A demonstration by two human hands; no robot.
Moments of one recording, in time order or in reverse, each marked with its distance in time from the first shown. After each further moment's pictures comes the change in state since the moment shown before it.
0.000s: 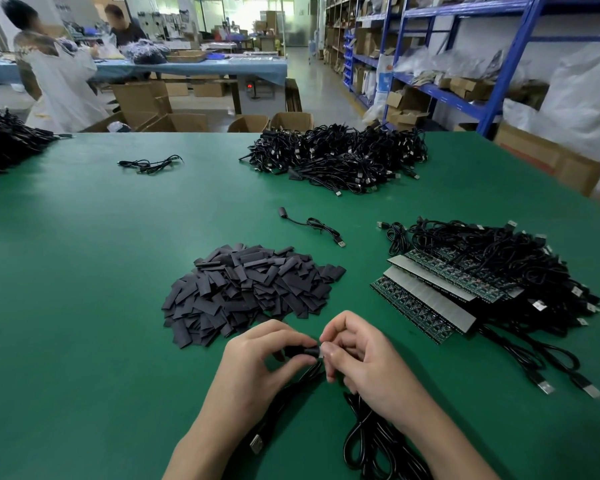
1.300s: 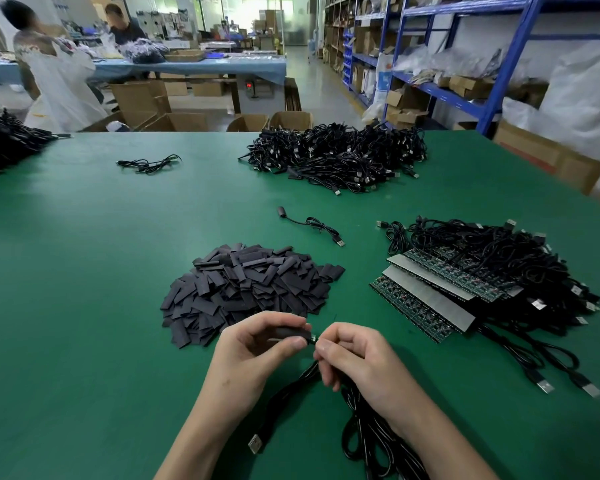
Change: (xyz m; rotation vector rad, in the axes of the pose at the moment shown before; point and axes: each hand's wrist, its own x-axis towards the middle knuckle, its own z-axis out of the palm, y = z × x) left_hand 0.005 0.008 -0.002 -0.648 0.046 -0.340; right_hand -0.002 -0.011 0.005 0.123 -0.033 0.010
